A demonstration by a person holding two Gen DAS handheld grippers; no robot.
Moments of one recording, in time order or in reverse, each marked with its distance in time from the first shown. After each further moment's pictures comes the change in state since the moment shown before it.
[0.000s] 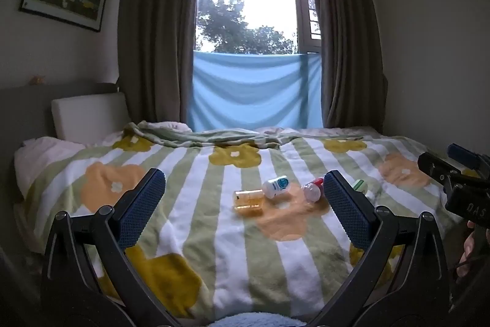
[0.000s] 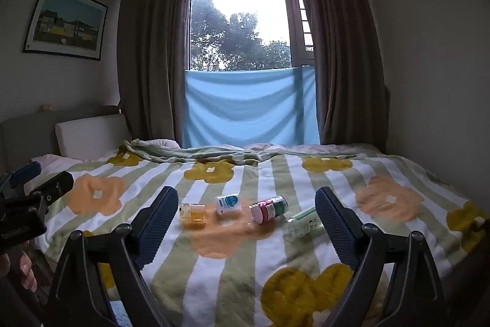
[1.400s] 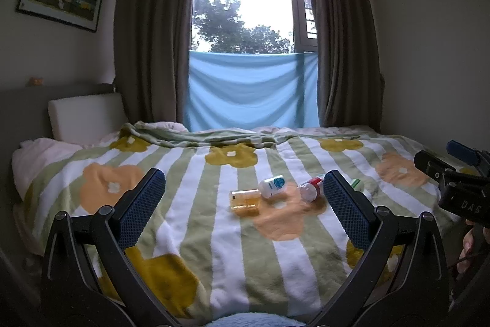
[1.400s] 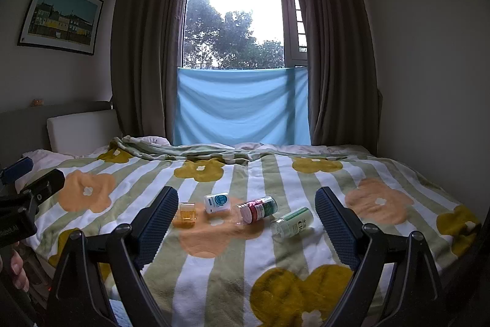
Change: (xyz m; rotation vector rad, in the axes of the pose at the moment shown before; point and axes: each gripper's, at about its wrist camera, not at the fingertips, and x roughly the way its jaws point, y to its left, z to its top) left arm 0.000 -0.011 -0.003 -0.003 0.006 -0.007; right arm 0.000 -0.004 0.003 -0.029 0.014 -0.050
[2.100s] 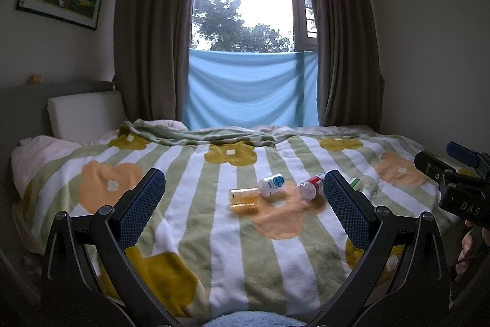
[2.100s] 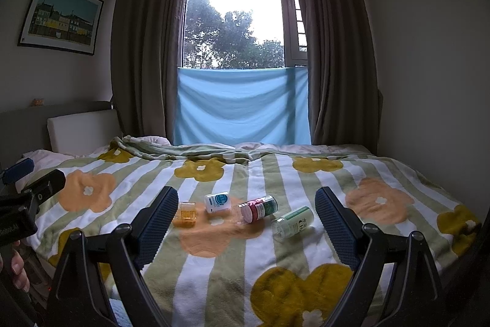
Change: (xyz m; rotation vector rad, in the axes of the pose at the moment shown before) left arm 0.001 0.002 0.000 -0.003 0.001 -0.001; right arm 0.000 0.000 0.000 0.002 0.002 0.004
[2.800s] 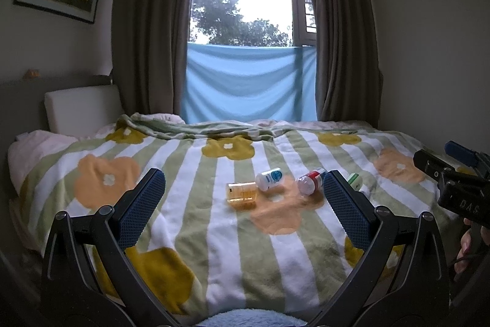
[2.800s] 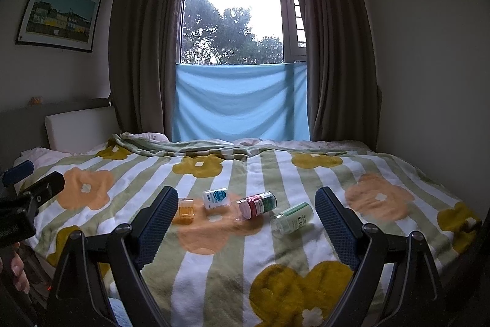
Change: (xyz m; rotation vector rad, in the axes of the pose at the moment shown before) left arm 0.009 0.002 -0.007 -0.008 0.033 -0.012; right arm 0.004 0.002 -0.006 0.008 0.017 -0.007
